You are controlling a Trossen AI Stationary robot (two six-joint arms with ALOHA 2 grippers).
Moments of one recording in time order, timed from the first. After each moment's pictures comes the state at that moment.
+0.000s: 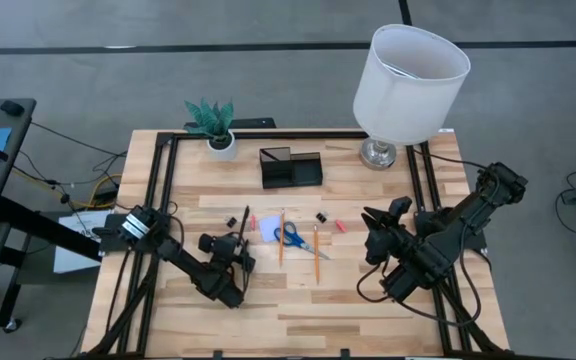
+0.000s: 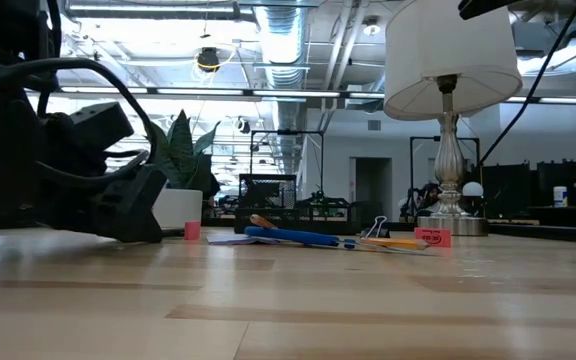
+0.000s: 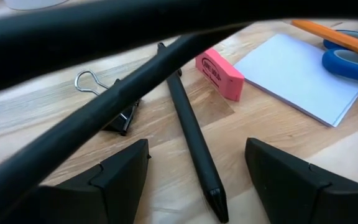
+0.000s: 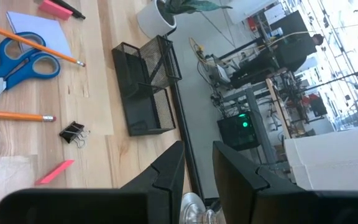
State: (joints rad) left arm -0.59 2.06 0.89 -0.73 -1.00 -1.91; right arm 0.74 1.49 1.29 -1.57 1.15 0.73
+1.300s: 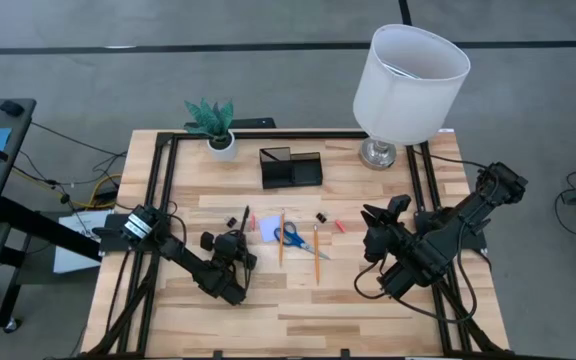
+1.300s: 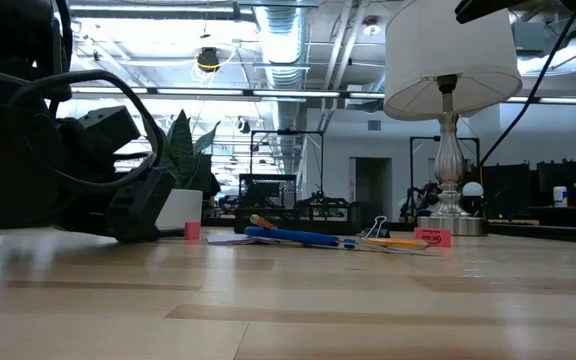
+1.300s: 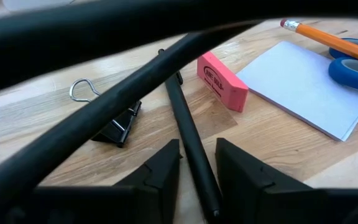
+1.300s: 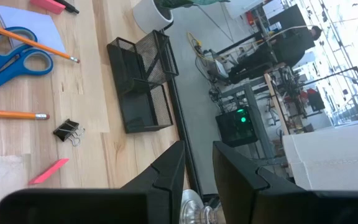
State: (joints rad) left arm -0.57 2.06 0.89 -0.74 -1.00 -1.93; right arm 0.72 1.49 1.29 -1.57 1.15 0.72
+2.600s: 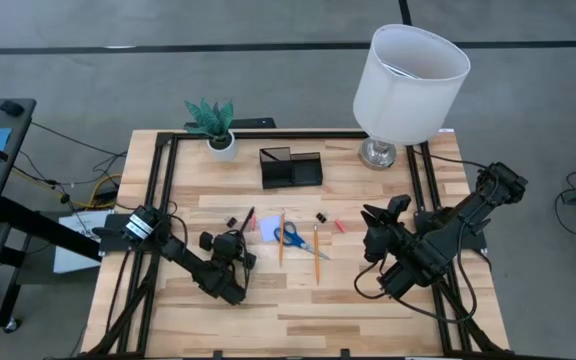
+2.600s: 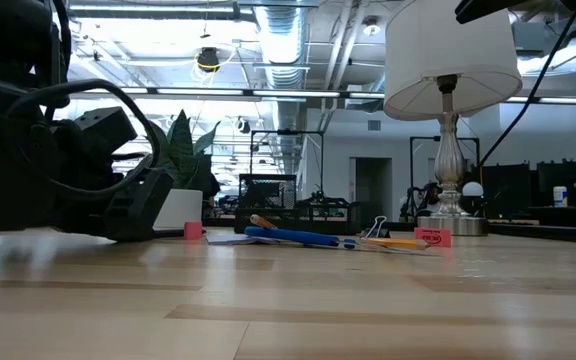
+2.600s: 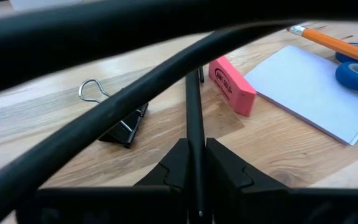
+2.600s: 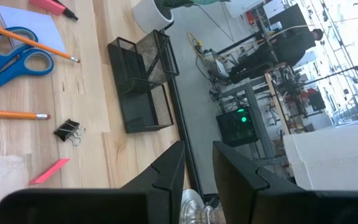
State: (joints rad) left arm -0.58 2.06 0.89 -0.75 -1.04 -1.96; right arm 0.72 1.49 1.29 -1.57 1.15 0.73
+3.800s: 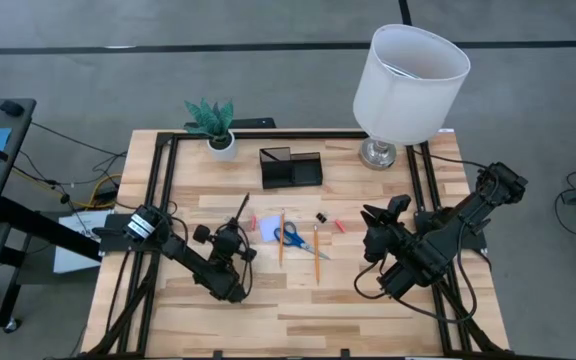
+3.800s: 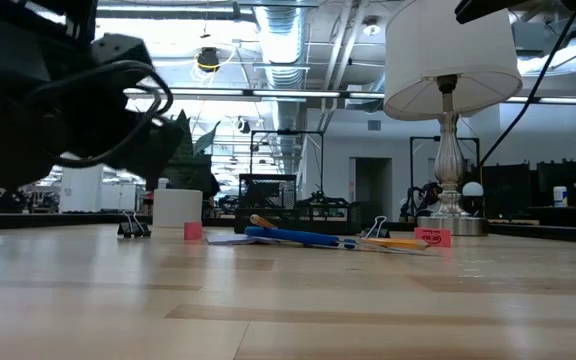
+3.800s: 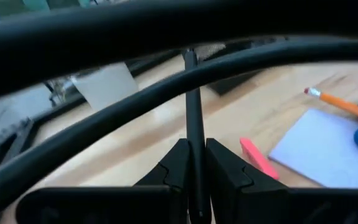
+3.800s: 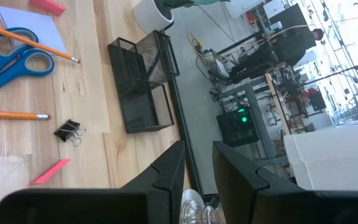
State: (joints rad) left arm -0.56 2.06 1.13 -1.45 -1.13 -2.09; right arm 0.72 1.49 1.29 -1.57 1.15 0.73
